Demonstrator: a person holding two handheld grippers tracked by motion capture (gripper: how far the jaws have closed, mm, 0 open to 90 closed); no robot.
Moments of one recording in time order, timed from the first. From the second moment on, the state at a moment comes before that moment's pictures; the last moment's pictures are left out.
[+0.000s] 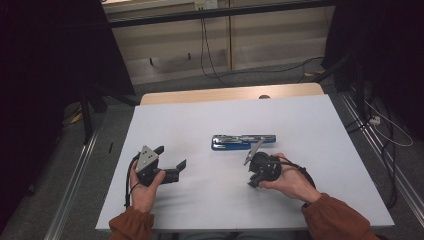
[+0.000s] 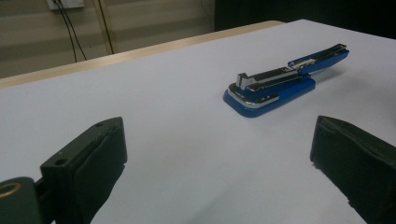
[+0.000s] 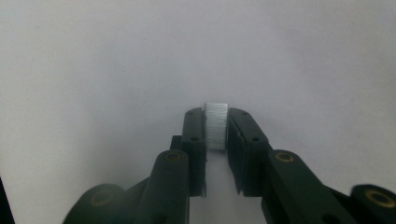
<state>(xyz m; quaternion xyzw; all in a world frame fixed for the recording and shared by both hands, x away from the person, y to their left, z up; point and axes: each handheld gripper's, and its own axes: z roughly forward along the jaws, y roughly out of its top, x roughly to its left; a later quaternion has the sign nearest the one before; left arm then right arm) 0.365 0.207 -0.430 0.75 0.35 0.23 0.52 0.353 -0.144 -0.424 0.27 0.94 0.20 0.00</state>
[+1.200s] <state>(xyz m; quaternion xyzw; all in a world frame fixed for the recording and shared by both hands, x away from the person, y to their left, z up) 0.365 0.207 -0.430 0.75 0.35 0.23 0.52 0.353 -0.144 -0.423 0.26 0.95 0.19 0.01</state>
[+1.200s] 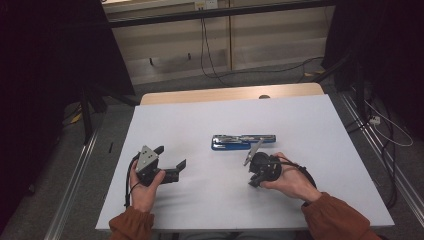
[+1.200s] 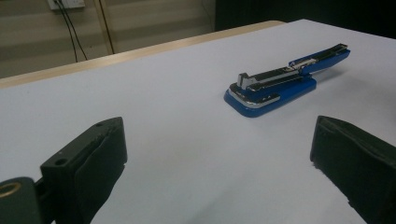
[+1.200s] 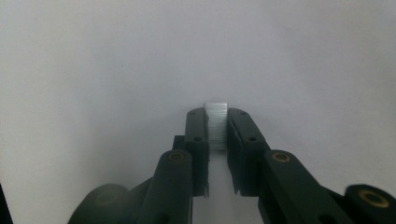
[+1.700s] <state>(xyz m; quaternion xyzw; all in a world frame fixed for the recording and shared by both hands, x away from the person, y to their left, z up) 0.365 0.206 -0.430 0.75 0.34 0.23 0.52 0.359 -0.152 -0.414 0.26 0.94 0.23 0.01</state>
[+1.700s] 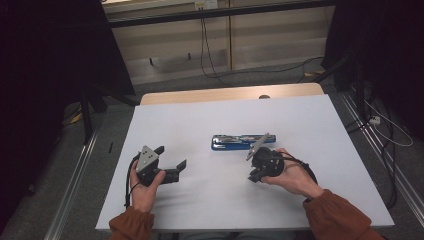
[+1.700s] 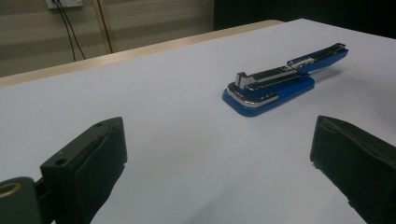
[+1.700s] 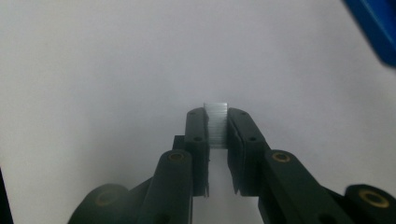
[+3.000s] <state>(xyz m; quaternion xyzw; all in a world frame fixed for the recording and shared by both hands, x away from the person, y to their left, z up) 0.364 0.206 -0.430 0.75 0.34 0.23 0.52 0.394 -0.154 -0.378 0.24 0.92 0.30 0.06</state>
